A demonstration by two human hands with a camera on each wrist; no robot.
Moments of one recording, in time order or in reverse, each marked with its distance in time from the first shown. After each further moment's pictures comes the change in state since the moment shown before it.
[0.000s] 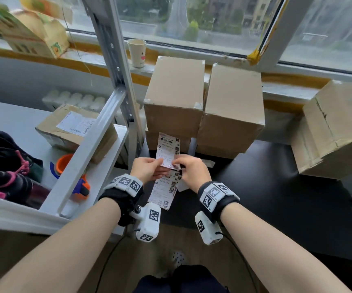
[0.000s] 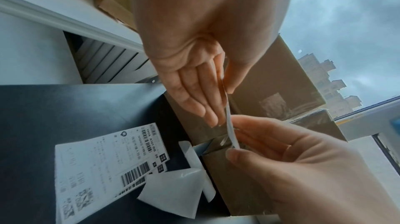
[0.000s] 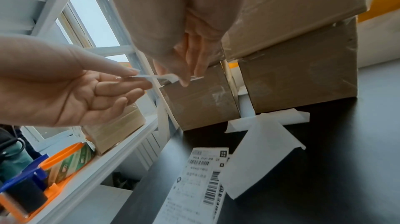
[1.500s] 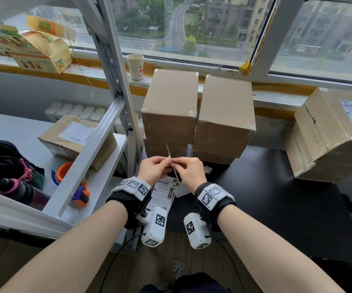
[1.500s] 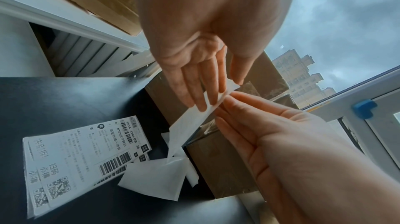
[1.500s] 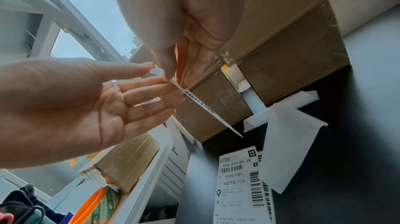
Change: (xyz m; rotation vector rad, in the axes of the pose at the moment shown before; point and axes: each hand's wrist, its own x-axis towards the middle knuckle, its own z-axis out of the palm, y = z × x) left_hand -0.003 0.005 0.023 0.030 0.007 0.199; right_hand 0.003 -0.006 -0.003 0.335 0.211 0.072
